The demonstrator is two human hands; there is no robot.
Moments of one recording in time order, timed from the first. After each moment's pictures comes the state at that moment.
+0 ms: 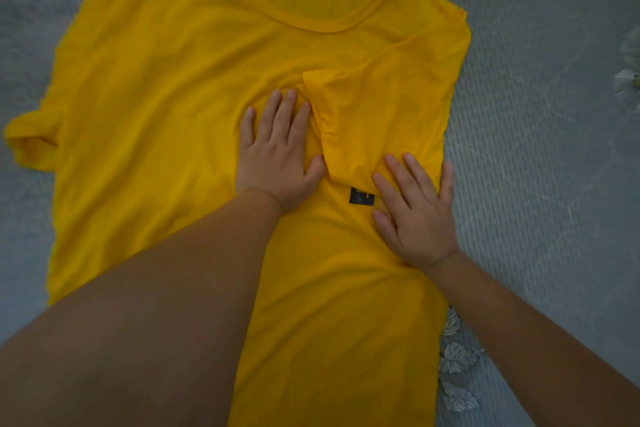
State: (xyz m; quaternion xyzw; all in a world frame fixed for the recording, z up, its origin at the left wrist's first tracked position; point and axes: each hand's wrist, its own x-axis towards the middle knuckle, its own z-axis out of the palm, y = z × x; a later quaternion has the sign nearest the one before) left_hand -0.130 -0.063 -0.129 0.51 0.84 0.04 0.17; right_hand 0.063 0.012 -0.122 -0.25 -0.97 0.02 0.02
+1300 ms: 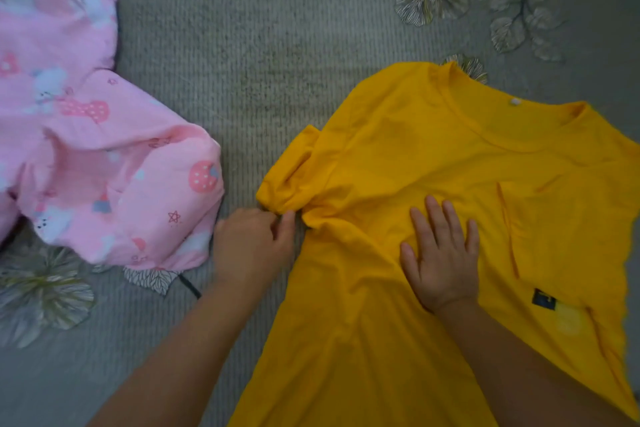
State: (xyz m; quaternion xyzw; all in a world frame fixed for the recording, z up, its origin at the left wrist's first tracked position) left_hand -0.317 -0.239 -0.083 0.33 0.91 0.18 0.16; right_hand -0.138 -0.089 -0.112 -0.35 -0.93 0.05 -0.05
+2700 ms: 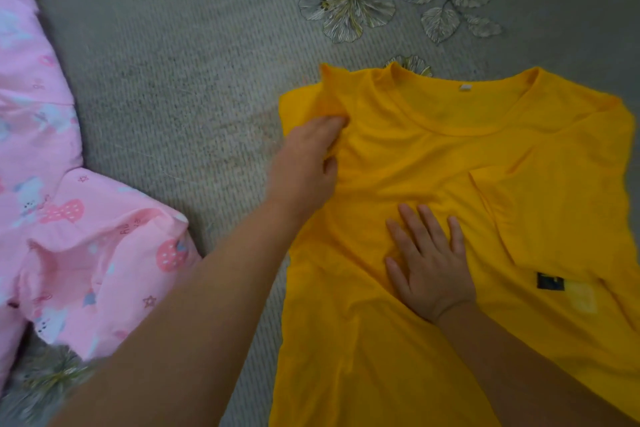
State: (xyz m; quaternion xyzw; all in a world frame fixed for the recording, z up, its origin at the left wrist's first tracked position) left_hand -0.344 -0.093 -0.063 0.54 0.79 0.23 0.17; right_hand -0.133 -0.082 -0.120 -0.34 -0.94 0.06 0.01
